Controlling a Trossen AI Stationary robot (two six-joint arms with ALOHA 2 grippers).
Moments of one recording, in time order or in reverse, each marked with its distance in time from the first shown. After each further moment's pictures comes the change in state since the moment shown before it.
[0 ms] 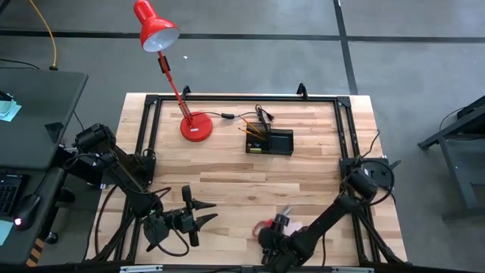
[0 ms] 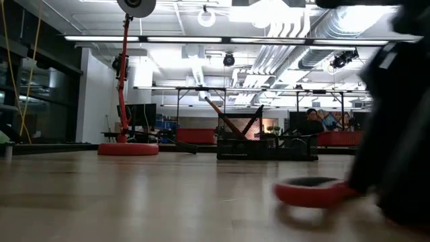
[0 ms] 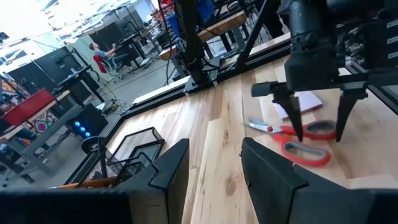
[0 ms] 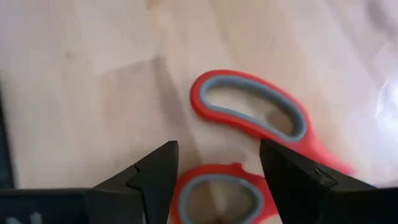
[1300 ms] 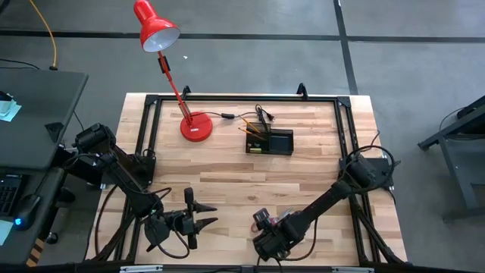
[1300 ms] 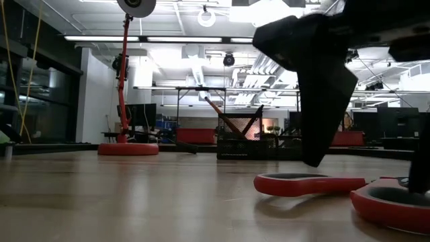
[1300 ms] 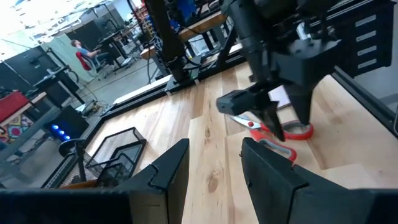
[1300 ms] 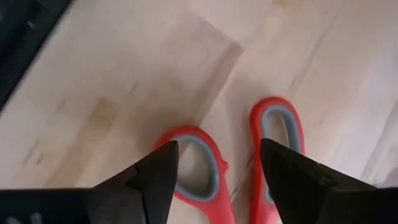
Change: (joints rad) left arm 0.000 0.001 0.000 -0.033 0.080 -0.031; right arm -0.126 -0.071 0.002 -0.013 -0.334 -0.993
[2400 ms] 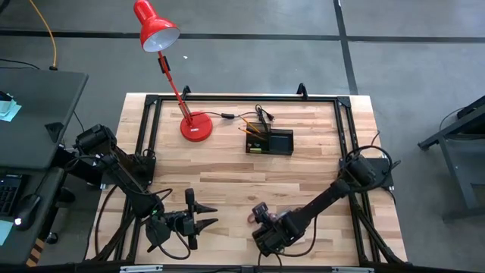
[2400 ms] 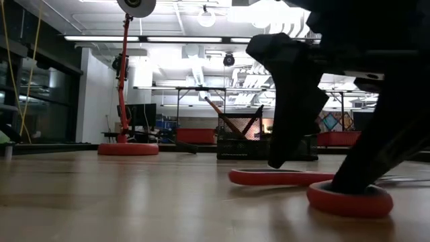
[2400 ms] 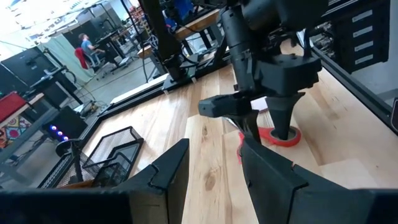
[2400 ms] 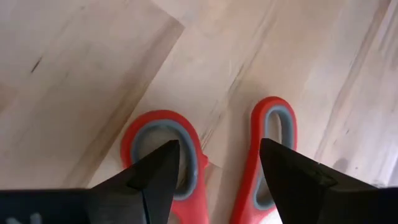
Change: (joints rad) left arm 0.001 0.016 0.000 0.003 0.011 0.002; right arm -0.024 -0.003 -0.112 0.099 0.170 -0.076
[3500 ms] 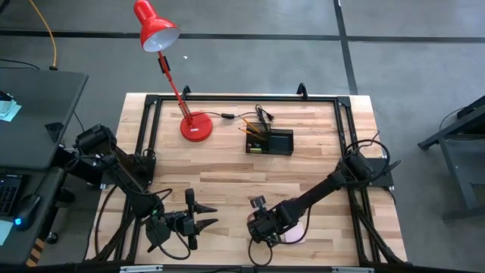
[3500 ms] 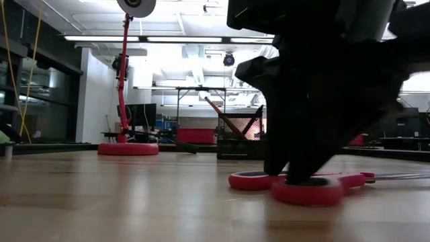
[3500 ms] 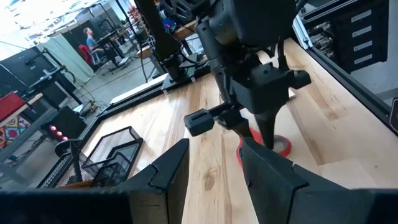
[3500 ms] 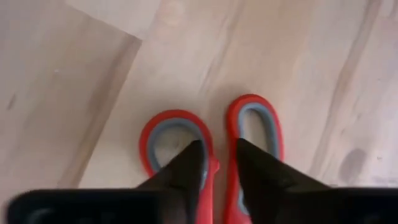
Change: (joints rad) left arm 0.000 0.000 0.000 -0.002 0.003 -0.001; right arm -0.082 -0.002 -0.003 0.025 -0.172 0.109
